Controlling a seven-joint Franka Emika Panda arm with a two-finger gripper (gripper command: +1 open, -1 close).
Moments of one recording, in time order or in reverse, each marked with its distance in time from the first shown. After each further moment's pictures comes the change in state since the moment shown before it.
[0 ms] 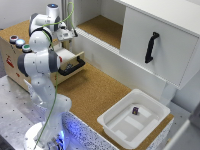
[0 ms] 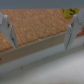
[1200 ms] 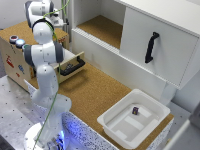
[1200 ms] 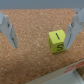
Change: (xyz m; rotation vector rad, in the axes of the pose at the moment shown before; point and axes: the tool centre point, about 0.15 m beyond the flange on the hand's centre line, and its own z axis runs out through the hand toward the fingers) arm 0.078 0.047 -0.016 -0.057 -0.014 -0.030
